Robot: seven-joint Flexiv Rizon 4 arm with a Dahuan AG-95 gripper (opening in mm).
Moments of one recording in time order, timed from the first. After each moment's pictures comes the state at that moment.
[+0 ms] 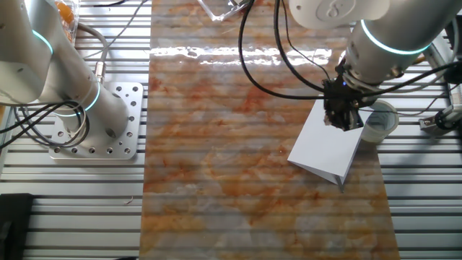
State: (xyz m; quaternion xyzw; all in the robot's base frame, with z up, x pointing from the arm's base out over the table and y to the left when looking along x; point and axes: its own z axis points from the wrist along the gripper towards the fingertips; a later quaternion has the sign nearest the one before) arm 0.583 -0.059 0.133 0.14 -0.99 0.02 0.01
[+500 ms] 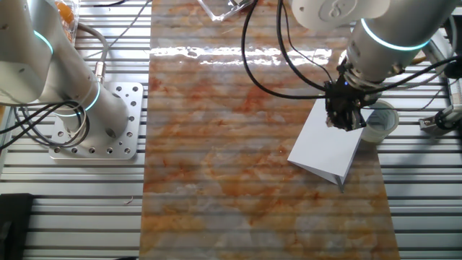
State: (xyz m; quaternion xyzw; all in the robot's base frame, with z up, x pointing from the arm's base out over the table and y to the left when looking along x) arm 0.584 -0.063 0.129 0.14 -0.99 0.04 0.01
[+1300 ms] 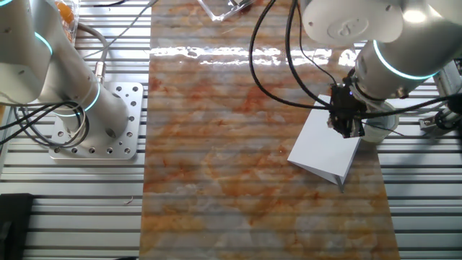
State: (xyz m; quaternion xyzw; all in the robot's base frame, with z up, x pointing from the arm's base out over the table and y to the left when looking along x) arm 0.586 -0.062 0.127 0.06 -1.00 -0.03 0.02
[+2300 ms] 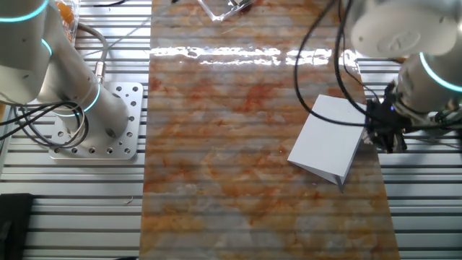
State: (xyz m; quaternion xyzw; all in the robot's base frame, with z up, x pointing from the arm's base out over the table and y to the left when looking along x) arm 0.668 -0.101 0.118 0.12 -0.99 0.00 0.00
